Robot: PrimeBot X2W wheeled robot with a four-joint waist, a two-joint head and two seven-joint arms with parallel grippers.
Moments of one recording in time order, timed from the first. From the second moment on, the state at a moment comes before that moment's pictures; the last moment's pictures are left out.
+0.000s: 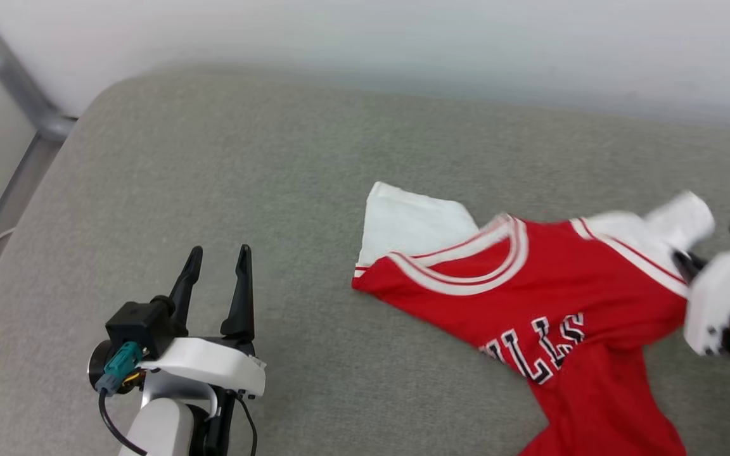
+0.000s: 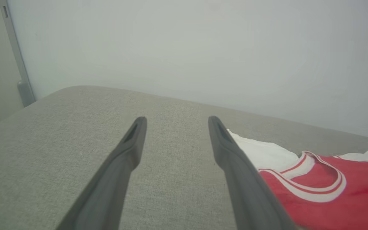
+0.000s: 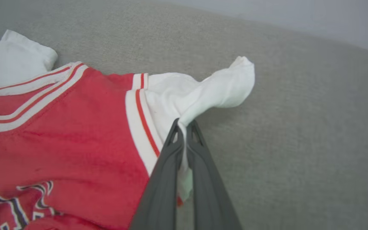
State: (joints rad) left arm -0.20 0.09 -0.10 0.23 -0.31 -0.05 -0.26; right arm -0.46 -0.44 0.16 0.48 0.44 0.13 0.36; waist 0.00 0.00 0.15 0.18
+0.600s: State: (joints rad) left arm -0.16 0.12 -0.10 0.22 -0.32 -0.03 -0.21; right arm 0.03 -0.14 -0.31 0.28 0.29 0.13 0.41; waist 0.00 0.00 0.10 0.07
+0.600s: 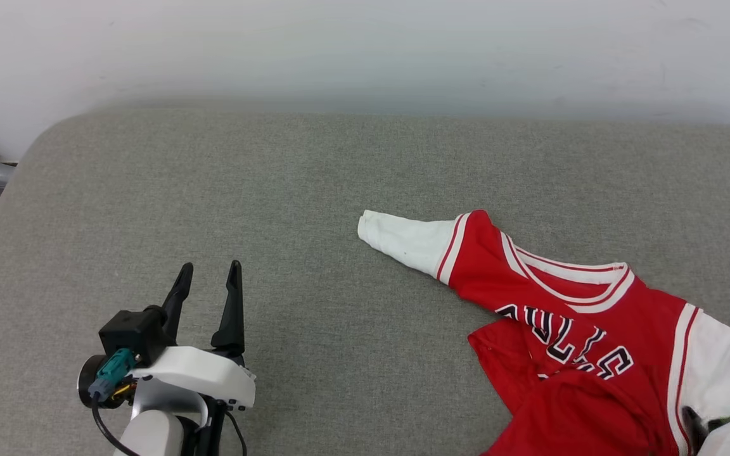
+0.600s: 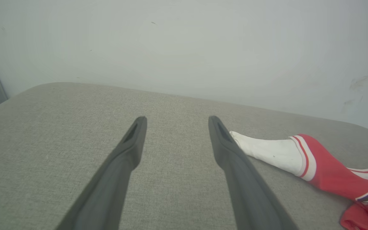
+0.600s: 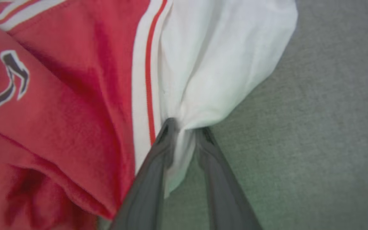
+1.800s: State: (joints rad) left arm -0.49 0.25 -0.21 0.32 -0.45 -0.11 0.38; right arm -0.03 -0.05 -0.05 -0.21 0.18 0.13 -0.03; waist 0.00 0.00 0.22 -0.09
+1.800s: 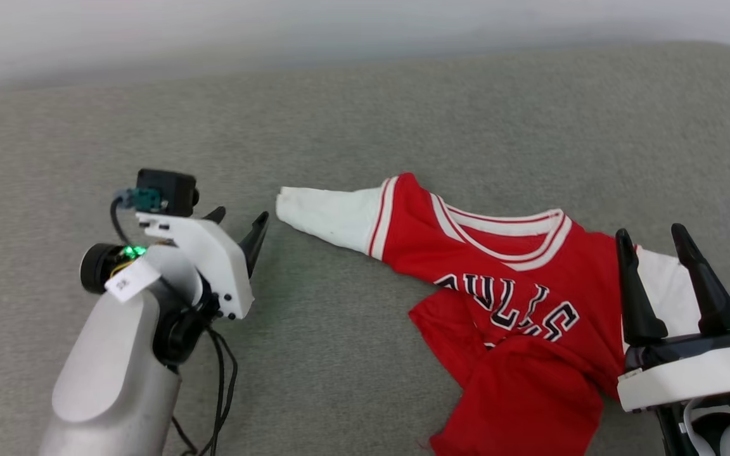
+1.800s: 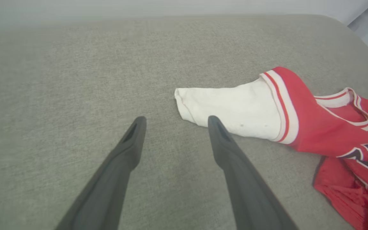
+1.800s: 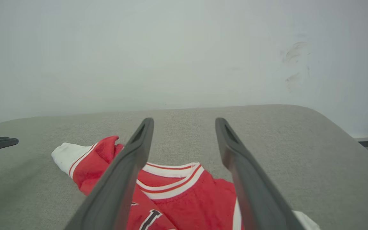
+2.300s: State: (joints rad) left arm -0.75 0.28 -0.29 0.55 -0.43 -0.10 0.66; right arm -0.10 -0.05 -0.01 -0.11 0.27 0.13 -0.09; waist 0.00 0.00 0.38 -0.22
